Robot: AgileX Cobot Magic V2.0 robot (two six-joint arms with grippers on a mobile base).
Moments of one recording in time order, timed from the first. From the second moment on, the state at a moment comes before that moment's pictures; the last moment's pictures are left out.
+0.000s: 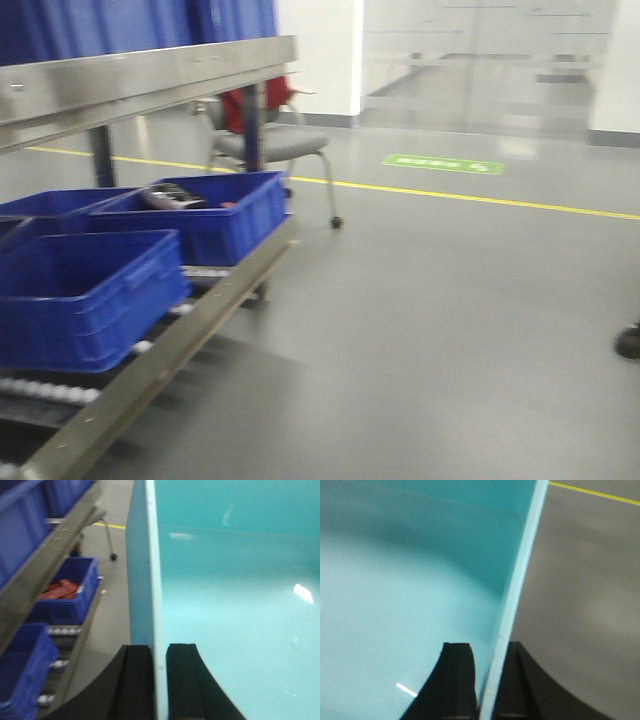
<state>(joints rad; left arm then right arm) -0.39 1.39 -1.69 0.15 0.70 -0.22 0.24 1.37 -1.68 0.02 0.87 0.12</state>
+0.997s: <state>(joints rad) -0.39 1.39 -1.69 0.15 0.70 -0.22 0.24 1.37 -1.68 0.02 0.87 0.12</state>
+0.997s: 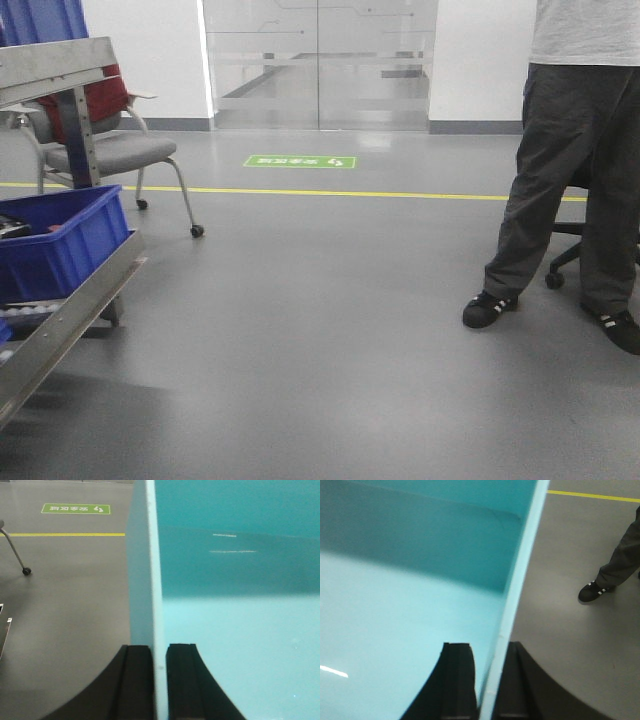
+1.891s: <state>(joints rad) -0.39 1.39 -1.69 0.15 0.70 -0.22 0.24 1.37 -1.68 0.02 0.87 0.12</state>
